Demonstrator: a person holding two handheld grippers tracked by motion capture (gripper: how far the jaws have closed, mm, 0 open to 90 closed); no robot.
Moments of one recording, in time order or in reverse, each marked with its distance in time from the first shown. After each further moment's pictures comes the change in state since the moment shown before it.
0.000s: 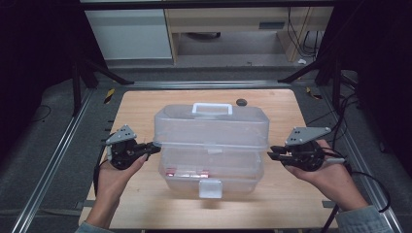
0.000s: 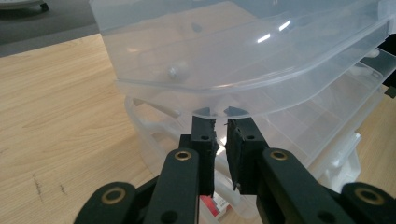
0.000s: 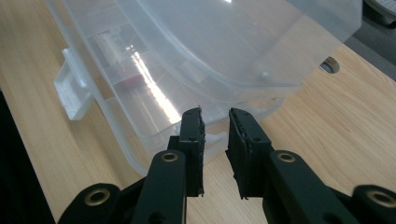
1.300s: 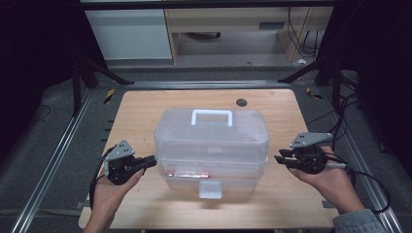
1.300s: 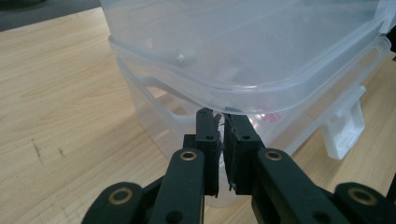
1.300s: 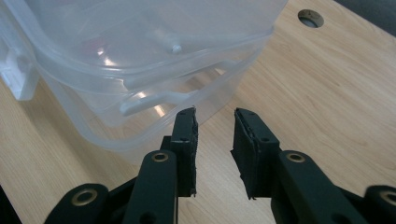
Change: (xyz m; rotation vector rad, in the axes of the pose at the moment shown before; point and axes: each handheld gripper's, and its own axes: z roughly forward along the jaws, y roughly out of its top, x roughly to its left) left arm -0.010 -0.035 -0.007 0.052 0.010 0.038; right arm -0.014 -0.035 0.017 0.062 -0.063 0.095
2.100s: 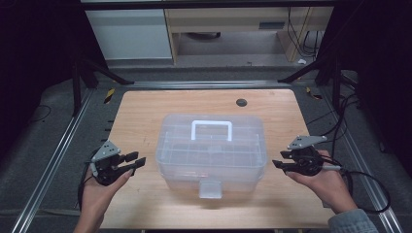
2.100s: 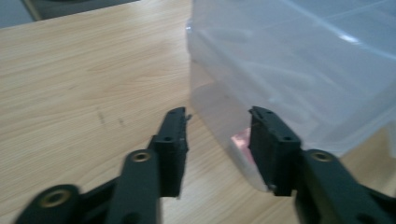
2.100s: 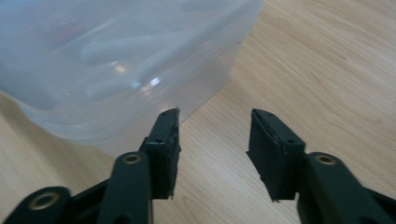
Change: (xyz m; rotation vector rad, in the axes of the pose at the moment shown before) left arm 0.030 -0.016 -0.016 0.003 0.166 -0.067; right arm -0.007 -0.016 0.021 0.034 -0.025 0.065
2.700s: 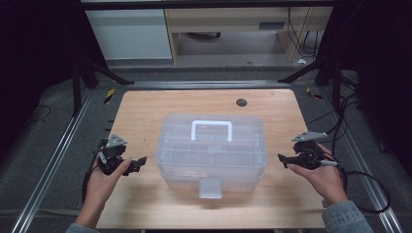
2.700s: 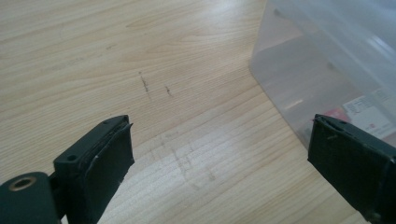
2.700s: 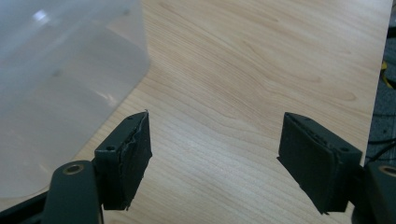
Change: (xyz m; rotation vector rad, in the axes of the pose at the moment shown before) left arm 0.035 -0.004 0.044 0.168 0.102 -0.015; right arm -0.035 -0.016 0.032 0.040 -0.192 0.164
